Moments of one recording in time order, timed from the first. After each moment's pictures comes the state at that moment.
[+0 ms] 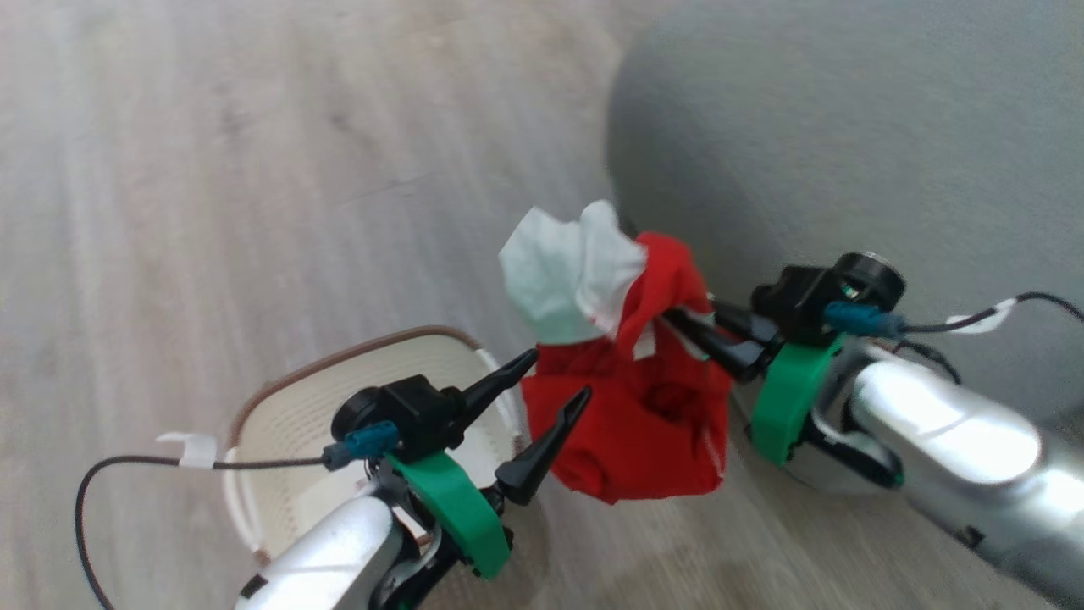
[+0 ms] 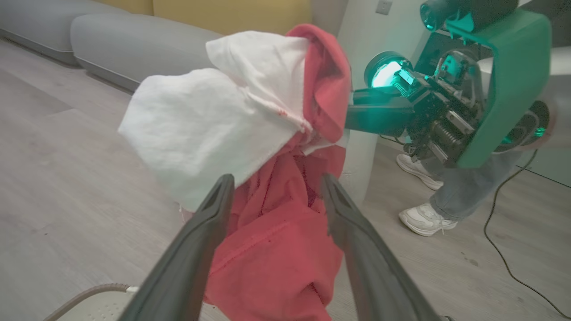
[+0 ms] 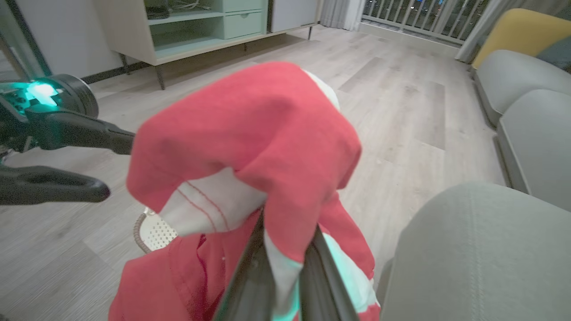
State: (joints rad) left arm -0.37 0.26 -0.81 0.23 -0.63 -0.13 -0.25; right arm -0.76 -0.52 1.14 0.39 0.72 0.13 -0.25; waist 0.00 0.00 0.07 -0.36
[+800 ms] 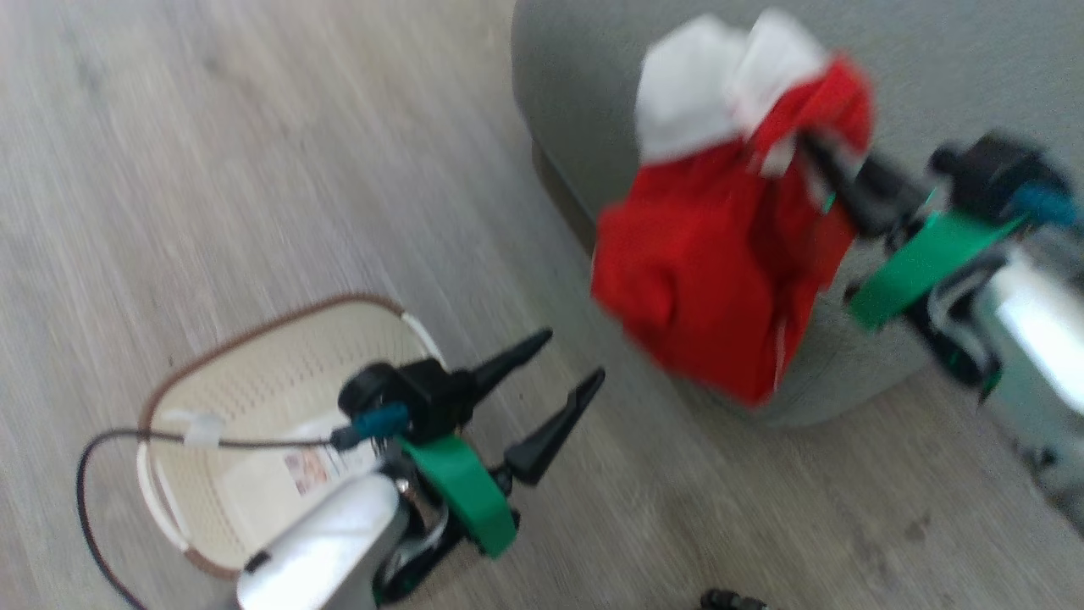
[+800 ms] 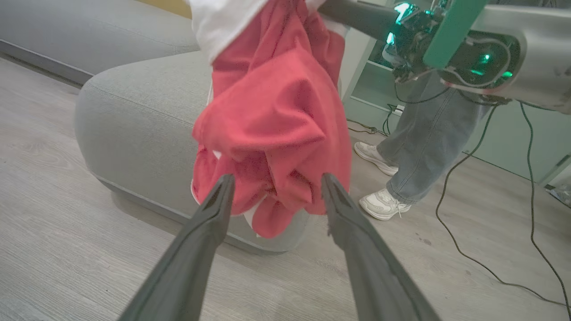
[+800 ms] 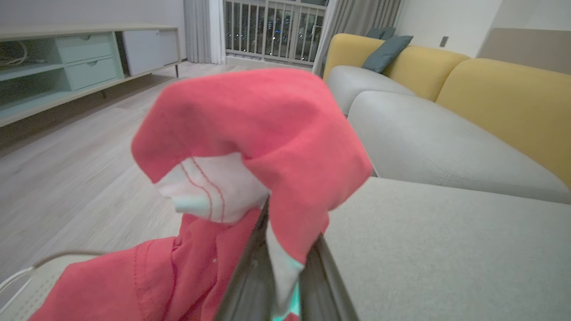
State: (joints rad) left arm -0.40 0.26 -0.84 0.22 -0.61 -0.13 -0.25; right arm -0.68 -0.54 0.69 0.39 0.64 0.13 -0.25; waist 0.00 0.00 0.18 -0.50
